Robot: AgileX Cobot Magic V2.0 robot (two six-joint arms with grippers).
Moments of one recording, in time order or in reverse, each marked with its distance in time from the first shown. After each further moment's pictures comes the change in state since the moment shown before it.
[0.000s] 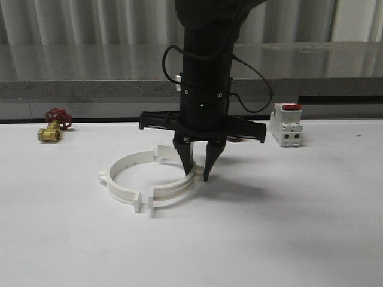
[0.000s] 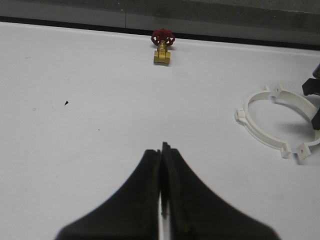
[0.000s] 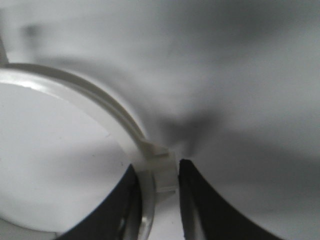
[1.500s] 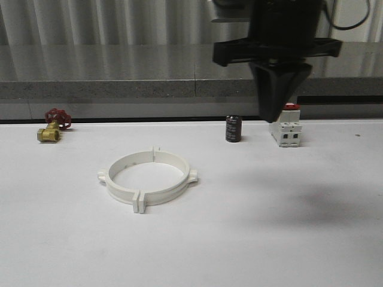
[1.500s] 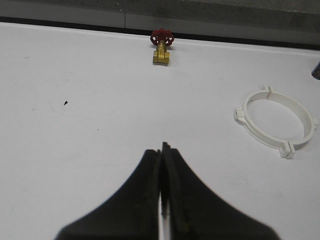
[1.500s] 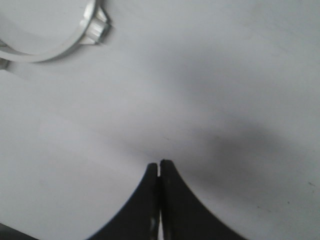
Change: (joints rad) left arm 0.000 0.000 0.000 0.000 0.000 0.000; right arm -0.159 -0.419 0.261 0.060 0.131 -0.789
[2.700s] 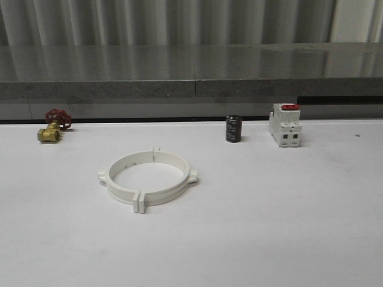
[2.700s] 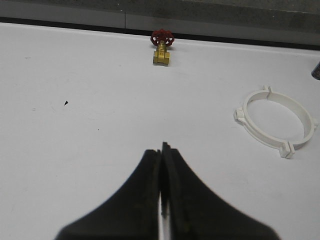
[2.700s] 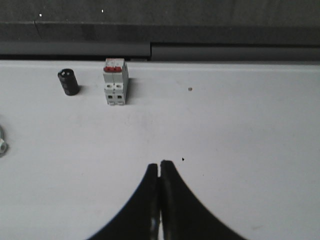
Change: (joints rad) left arm 0.000 0.000 0.000 0.000 0.000 0.000; right arm -0.438 -1.324 0.990 -0.024 -0.630 -0.002
